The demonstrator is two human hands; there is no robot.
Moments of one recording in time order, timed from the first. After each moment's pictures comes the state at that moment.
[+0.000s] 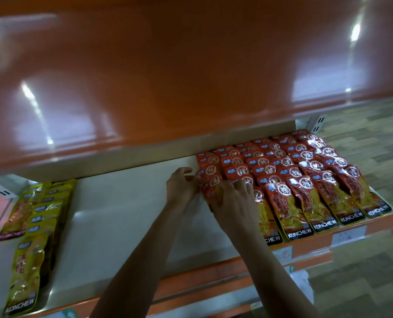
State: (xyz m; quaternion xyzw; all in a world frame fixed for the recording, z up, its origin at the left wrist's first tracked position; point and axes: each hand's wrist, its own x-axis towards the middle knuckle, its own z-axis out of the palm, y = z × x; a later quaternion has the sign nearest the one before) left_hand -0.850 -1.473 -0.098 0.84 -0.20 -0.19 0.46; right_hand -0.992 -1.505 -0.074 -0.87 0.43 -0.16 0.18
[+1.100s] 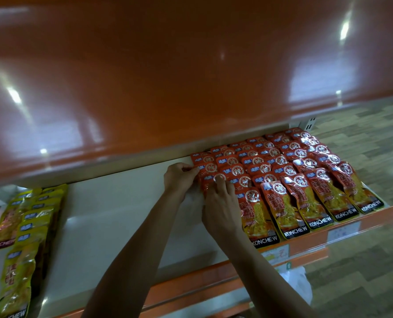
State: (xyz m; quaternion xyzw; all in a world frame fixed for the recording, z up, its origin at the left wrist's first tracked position) left_hand -0.838 -1.501 -0.096 0.83 -0.18 -0.22 0.48; right_hand -0.974 -1.500 -0.088 -0.91 0.37 -0.09 0.13
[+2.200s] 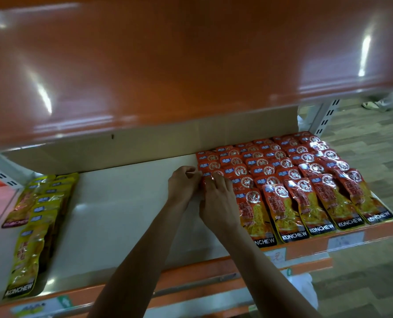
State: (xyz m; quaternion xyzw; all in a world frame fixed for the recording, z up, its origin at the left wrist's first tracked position) left_hand -0.862 -1.481 -0.098 0.85 -0.21 -0.17 0.46; right_hand -0.975 -1.508 -0.088 -0.92 0.31 -0.13 0.19
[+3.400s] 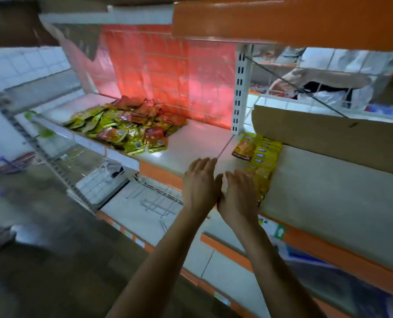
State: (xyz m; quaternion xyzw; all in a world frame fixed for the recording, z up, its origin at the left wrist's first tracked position) left_hand -0.793 -1.045 -0.070 0.95 -0.14 0.17 0.23; right_hand -0.837 -1.138 -0.074 -0.97 0.06 -0.12 0.21
